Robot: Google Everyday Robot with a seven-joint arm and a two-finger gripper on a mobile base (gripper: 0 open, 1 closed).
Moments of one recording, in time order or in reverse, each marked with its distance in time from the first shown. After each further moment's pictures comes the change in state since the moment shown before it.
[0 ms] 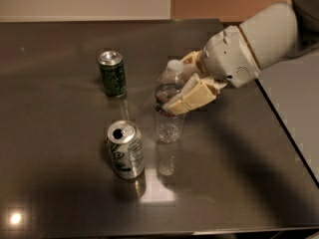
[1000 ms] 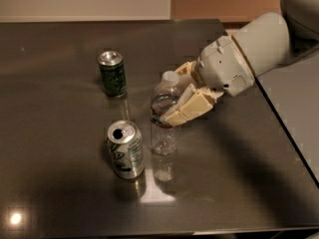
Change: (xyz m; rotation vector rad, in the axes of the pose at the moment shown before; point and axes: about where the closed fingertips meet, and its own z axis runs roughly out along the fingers) arm 0.000 0.020 0.013 -0.083 -0.015 -0.005
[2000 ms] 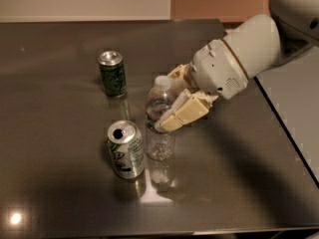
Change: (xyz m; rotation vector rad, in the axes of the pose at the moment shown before) arm -0.004 0.011 0.012 -0.062 0.007 -0.004
